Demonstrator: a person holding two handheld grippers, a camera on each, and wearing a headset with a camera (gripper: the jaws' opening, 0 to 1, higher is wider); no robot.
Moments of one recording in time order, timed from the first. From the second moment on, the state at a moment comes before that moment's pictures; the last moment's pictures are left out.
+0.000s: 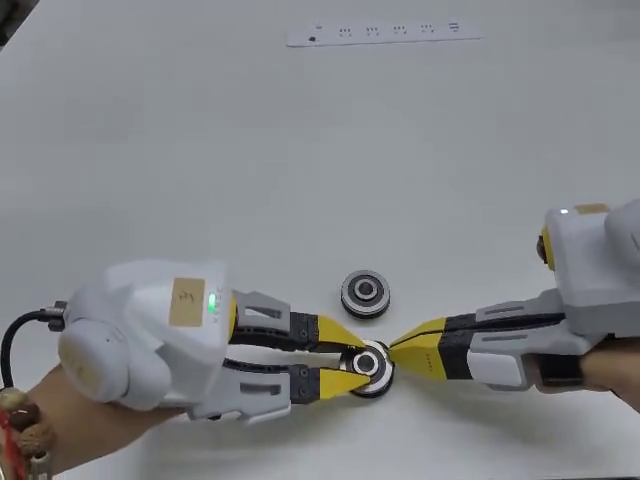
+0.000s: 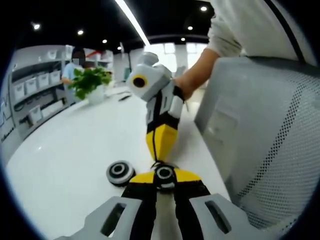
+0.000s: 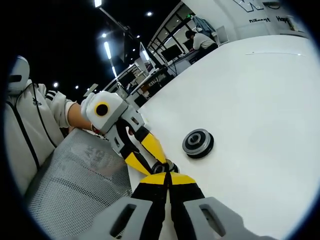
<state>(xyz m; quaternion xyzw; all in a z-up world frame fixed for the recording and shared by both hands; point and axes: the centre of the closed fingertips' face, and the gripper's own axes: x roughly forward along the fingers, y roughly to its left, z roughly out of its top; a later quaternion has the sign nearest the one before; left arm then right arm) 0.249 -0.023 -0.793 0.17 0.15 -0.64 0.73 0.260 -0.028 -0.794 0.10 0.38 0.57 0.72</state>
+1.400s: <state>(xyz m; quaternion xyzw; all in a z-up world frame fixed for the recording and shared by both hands) 0.249 -0.023 -0.793 0.18 0.15 -0.63 0.74 0.258 -0.020 -0.784 0.10 0.37 0.59 0.71</state>
